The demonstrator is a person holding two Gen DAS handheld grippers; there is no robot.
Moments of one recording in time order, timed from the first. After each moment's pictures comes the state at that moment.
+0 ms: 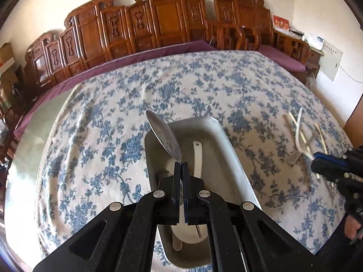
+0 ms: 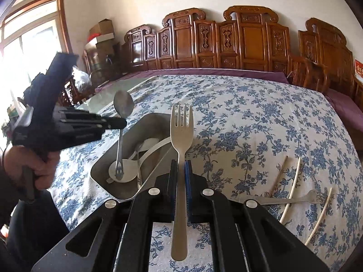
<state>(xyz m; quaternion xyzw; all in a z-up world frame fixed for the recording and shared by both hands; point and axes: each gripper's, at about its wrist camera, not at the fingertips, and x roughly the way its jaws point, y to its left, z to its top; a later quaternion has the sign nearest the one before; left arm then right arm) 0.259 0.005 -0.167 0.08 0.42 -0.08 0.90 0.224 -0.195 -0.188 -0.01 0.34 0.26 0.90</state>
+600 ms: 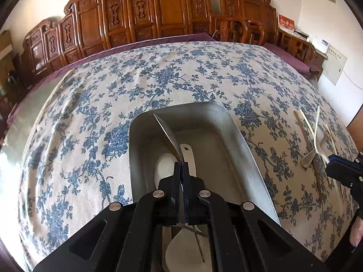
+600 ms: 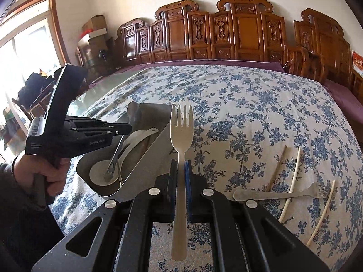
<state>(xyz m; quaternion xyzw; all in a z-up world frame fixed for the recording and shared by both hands) 0.282 0.004 -0.207 0.05 0.44 -0.08 0.89 0.238 -0.199 -0.209 -0.01 0.37 0.25 0.90</state>
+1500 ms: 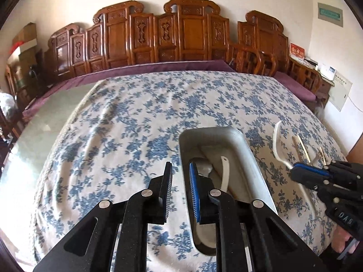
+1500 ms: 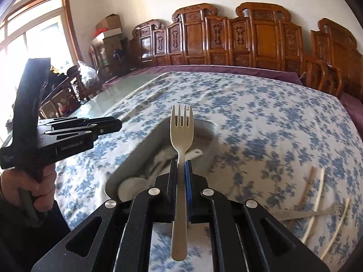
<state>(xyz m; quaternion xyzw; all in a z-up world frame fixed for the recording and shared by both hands) 0.226 0.055 -0.149 0.01 0.37 -0.04 0.93 0.240 -0.133 -0.188 -0.01 0.35 0.29 0.89</state>
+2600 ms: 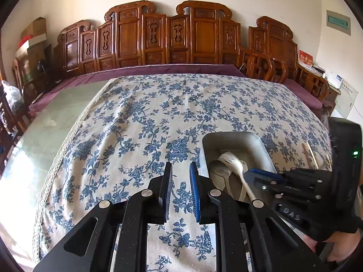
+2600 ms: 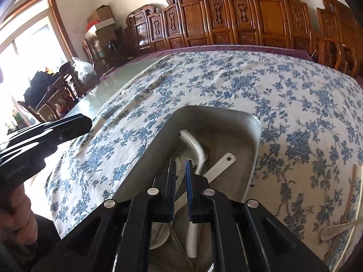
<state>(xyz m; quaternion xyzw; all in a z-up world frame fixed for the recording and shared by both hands) 0.227 0.085 -0.151 0.00 0.37 -0.02 0.93 0.290 -0.075 -0.226 0.01 0.40 0.29 0.87</state>
